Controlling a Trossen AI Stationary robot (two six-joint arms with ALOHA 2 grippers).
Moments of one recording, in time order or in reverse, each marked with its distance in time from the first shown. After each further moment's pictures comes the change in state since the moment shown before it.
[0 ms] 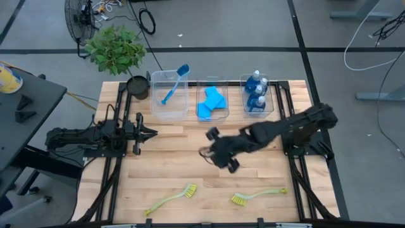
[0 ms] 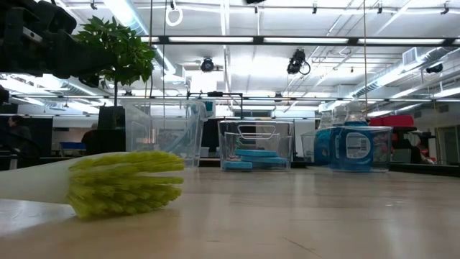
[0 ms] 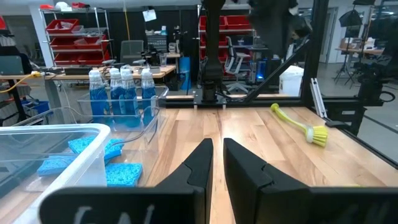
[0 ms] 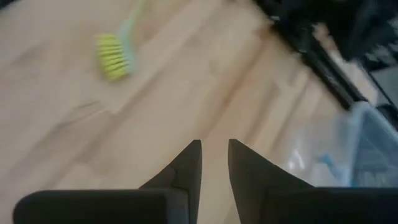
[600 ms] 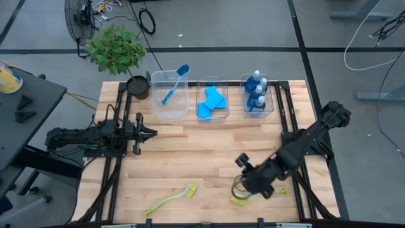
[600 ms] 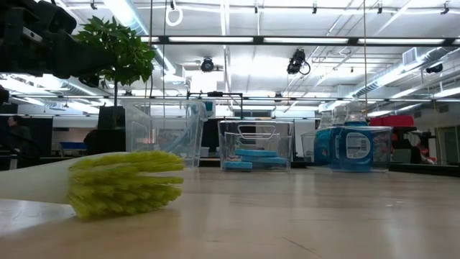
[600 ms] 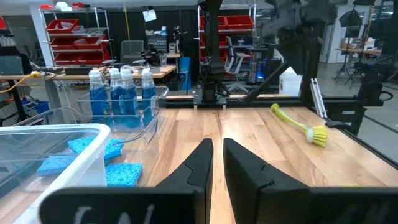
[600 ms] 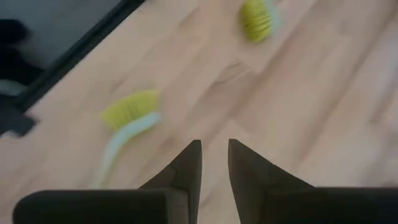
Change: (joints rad) left arm 0.000 0.000 0.000 0.000 0.000 0.000; right arm 0.359 -0.170 -0.266 -0.118 0.000 0.394
